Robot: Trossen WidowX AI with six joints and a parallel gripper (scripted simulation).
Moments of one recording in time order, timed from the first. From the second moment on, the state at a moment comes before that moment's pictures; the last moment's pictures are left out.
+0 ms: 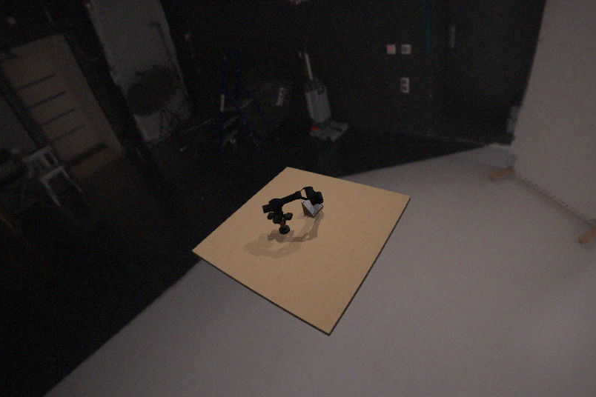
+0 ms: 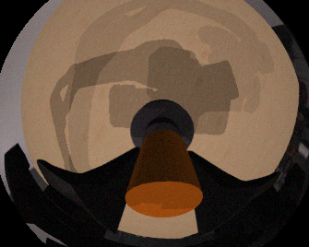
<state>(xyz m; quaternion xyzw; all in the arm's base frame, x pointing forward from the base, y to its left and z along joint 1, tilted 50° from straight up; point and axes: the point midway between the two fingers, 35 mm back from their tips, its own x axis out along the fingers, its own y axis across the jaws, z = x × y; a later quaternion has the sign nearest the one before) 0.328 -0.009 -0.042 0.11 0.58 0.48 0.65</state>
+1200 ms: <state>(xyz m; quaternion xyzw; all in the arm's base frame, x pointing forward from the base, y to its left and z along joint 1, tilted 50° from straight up) 0.322 -0.009 -0.041 0.04 0.53 0.54 0.66</state>
